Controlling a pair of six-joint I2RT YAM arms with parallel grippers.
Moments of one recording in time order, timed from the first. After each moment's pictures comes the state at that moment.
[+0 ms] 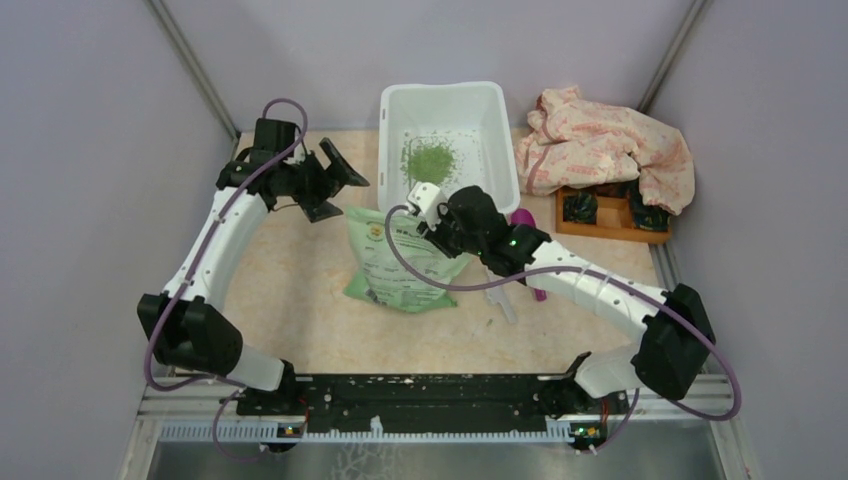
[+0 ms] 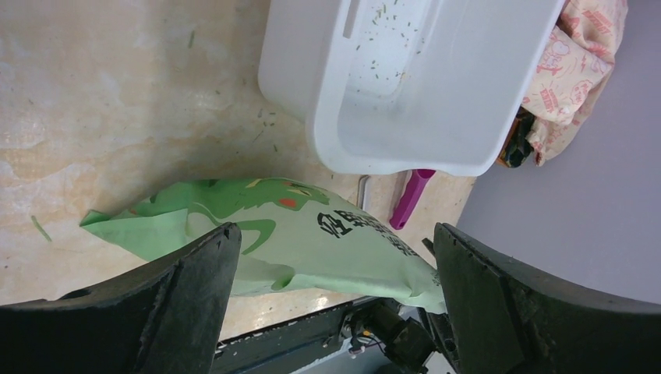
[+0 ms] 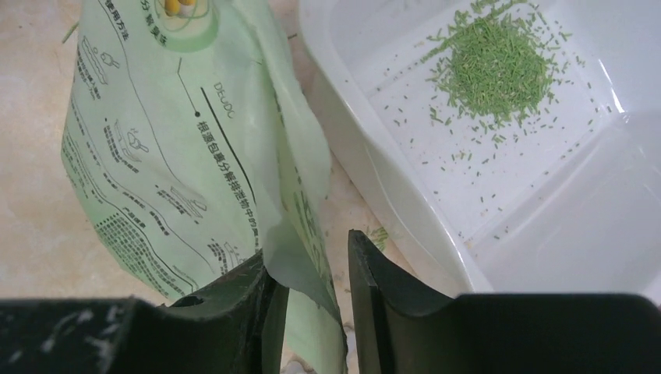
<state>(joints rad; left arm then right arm) -0.19 1.48 1.46 -0.82 0.33 -0.83 0.81 1.36 1.09 -0.29 -0.01 -0.31</state>
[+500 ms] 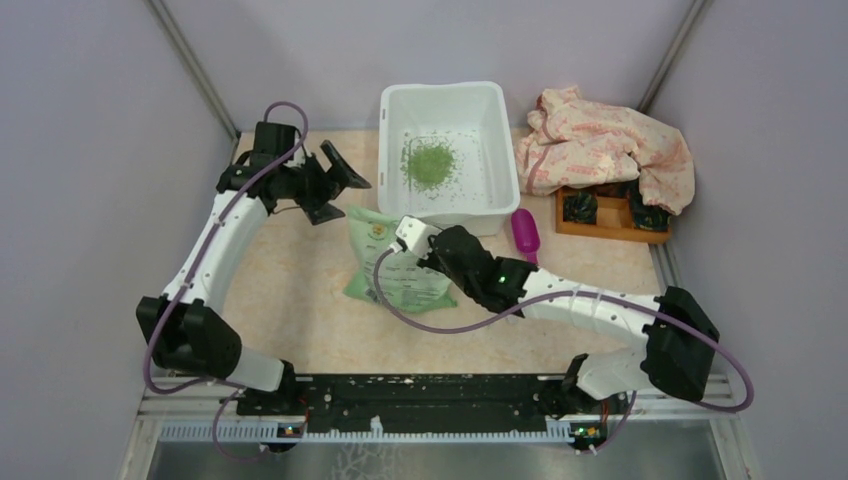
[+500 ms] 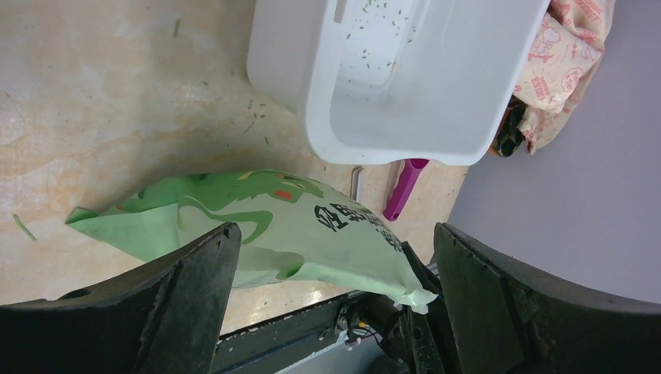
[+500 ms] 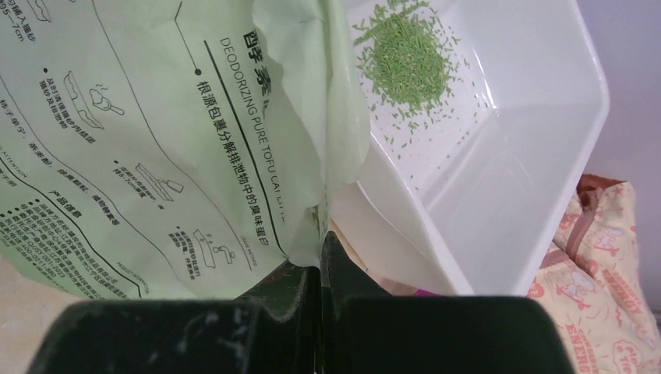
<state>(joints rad) -0.19 1.47 1.43 -0.78 0.37 -0.83 1.01 1.31 0.93 -0.11 0.40 -0.45</state>
